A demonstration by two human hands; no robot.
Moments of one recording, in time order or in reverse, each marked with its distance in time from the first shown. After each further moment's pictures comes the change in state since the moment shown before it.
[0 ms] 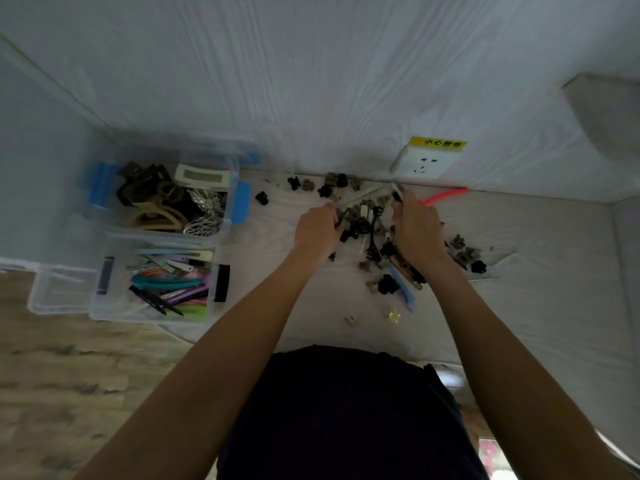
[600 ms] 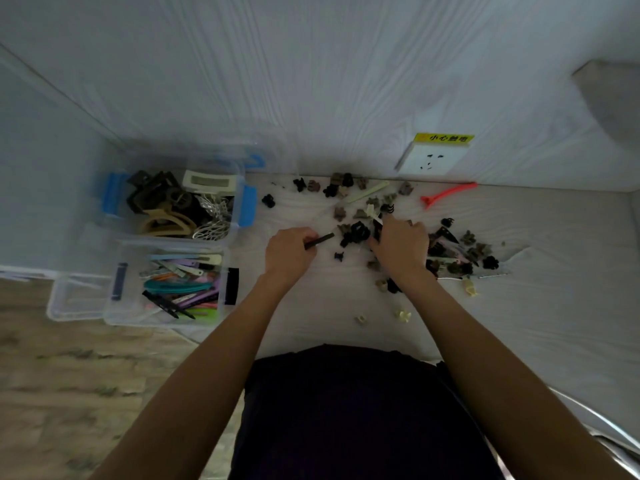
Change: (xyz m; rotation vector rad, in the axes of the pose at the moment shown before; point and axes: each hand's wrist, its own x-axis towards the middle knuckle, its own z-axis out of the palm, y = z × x) left_hand -0.034 -0.053 -0.014 0.004 0.043 0.008; right_hand -0.014 -0.035 0.024 -0.247 -0.246 0.156
